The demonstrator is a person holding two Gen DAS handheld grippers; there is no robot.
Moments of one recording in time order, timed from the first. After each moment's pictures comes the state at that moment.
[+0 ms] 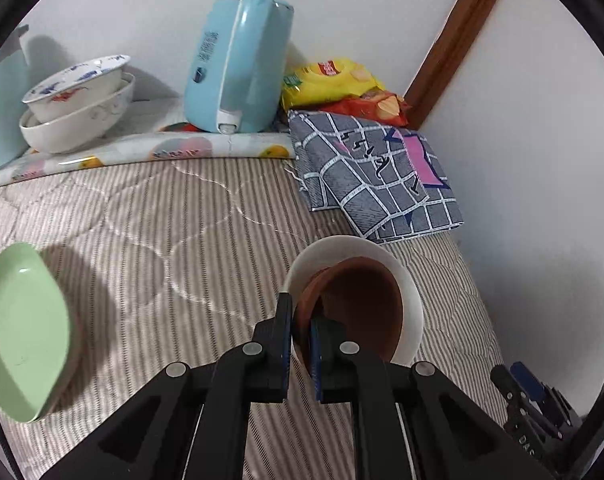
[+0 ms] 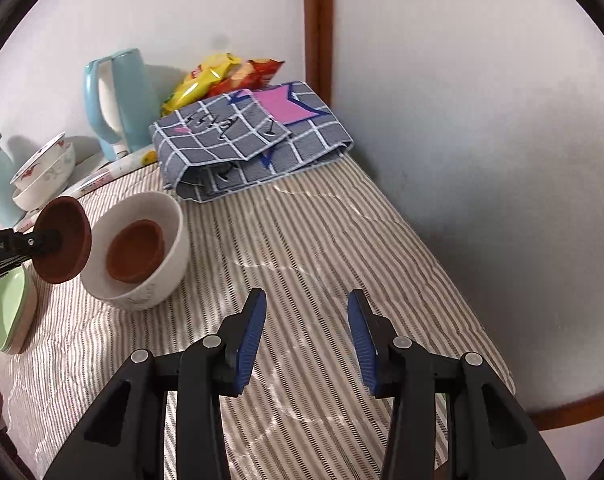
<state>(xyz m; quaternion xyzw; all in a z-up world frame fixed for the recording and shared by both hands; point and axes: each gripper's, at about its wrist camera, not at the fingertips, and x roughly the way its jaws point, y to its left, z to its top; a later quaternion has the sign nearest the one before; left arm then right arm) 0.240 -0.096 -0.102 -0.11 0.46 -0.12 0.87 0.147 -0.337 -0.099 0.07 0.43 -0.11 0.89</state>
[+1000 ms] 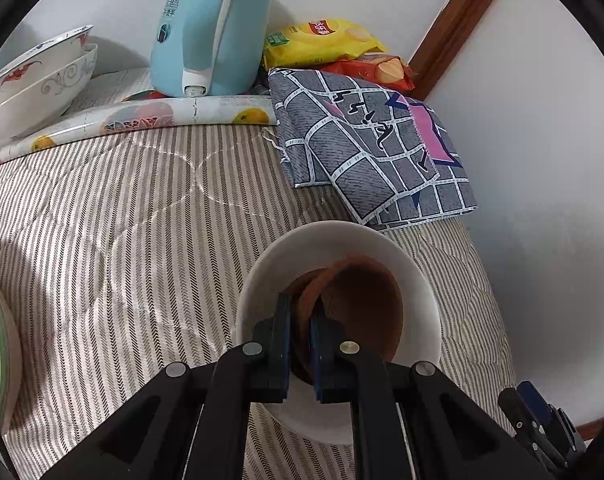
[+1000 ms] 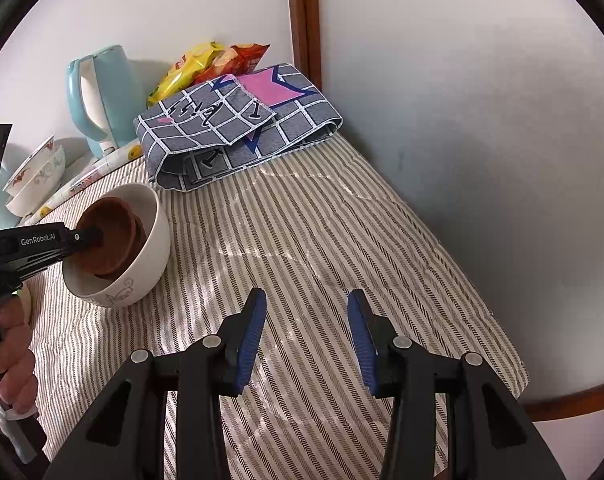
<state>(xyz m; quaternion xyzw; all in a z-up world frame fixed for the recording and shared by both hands) 0.273 -0.127 -0.142 -0.11 0.50 -0.13 0.85 0.149 -0.346 -0.113 0.09 0.44 -0.12 0.88</state>
